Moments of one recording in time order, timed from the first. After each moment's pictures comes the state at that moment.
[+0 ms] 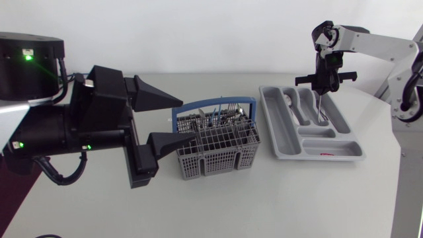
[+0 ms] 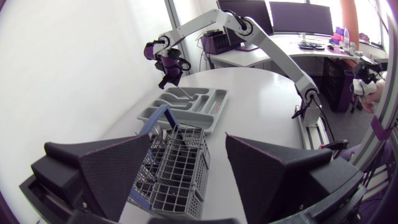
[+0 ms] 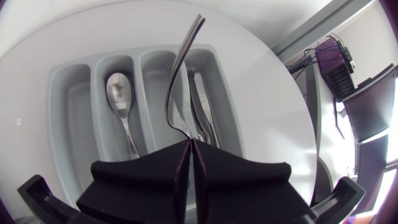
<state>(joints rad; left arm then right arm) -0.58 1.04 0.78 -0.15 0.46 0.47 -0.05 2.37 2.15 -0.94 0.41 0.13</state>
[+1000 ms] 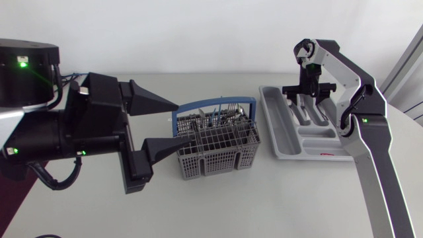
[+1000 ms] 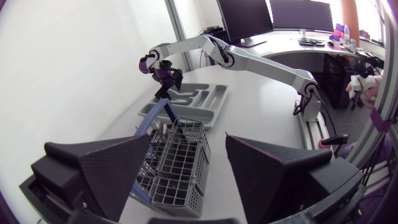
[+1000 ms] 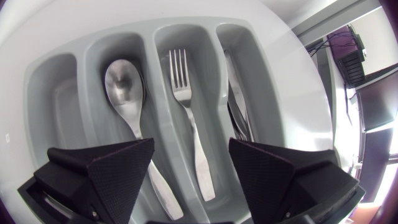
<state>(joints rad) -0.57 1.01 0.76 -0.18 0.46 0.49 -0.03 2.80 2.77 -1.28 0.38 0.24</state>
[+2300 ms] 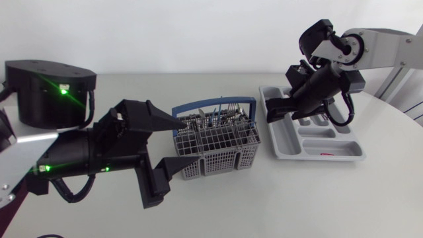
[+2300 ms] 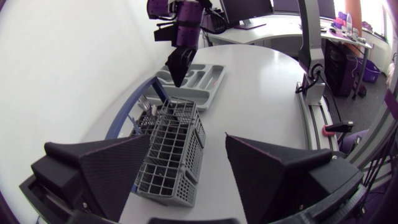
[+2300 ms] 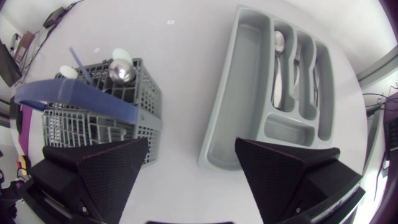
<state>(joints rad) -0.68 1.07 0.72 -0.17 0.32 0.49 0.23 1.67 1.30 -0.78 -0.07 0.03</state>
